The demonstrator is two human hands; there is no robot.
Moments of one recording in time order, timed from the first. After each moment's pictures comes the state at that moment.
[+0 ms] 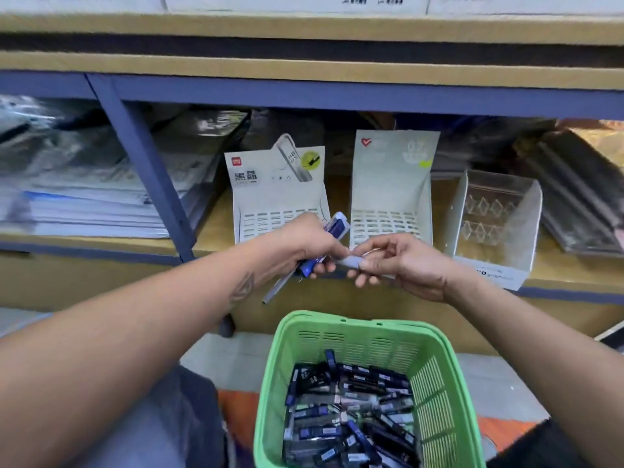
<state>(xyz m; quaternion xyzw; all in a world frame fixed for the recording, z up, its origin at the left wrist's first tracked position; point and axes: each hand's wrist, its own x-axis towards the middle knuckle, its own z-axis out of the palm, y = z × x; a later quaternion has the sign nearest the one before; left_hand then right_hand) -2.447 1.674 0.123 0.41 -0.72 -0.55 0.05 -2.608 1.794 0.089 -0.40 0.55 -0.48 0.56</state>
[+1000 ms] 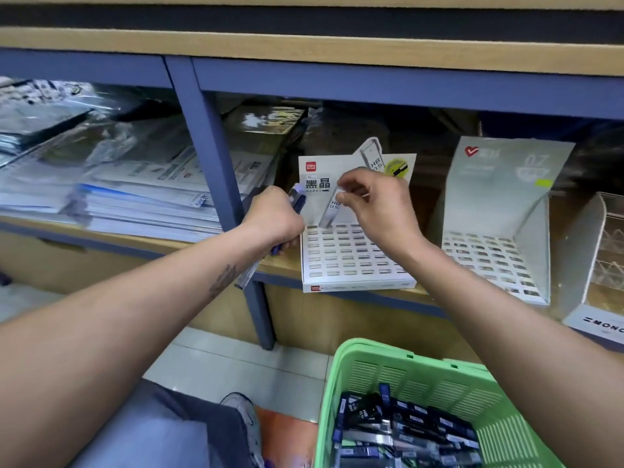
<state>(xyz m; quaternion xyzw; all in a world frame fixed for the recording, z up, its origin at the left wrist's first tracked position) -2.361 1.541 0.123 0.58 -0.73 -0.33 0.17 -2.524 1.606 0.104 -0.61 0.64 -0.46 0.01</state>
